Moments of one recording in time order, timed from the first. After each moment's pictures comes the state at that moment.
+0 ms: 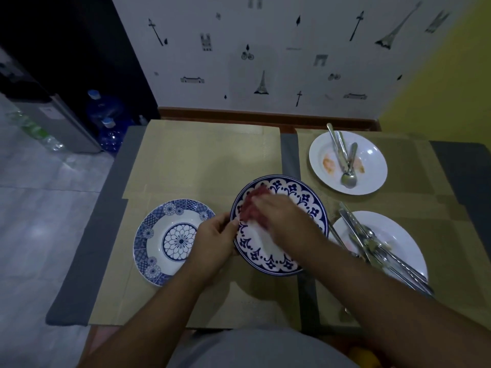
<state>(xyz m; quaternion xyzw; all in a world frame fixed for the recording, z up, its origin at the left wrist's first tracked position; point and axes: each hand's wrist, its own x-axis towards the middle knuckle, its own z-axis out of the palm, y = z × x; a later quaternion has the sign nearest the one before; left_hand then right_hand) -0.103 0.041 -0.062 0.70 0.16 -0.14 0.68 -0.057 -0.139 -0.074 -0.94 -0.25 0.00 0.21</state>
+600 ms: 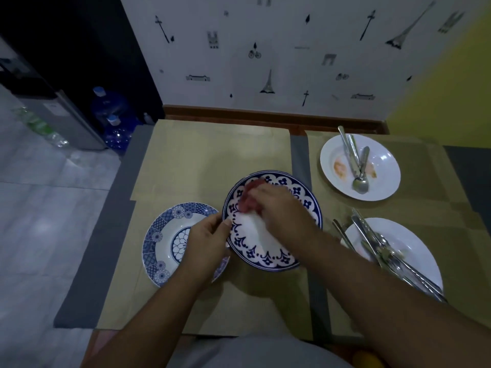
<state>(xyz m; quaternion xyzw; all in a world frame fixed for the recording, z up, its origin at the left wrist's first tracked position) -0.093 0.071 -0.070 0.67 0.21 -0.11 0.70 -0.029 -0.098 -0.060 -0.95 -0.22 0.02 0.25</state>
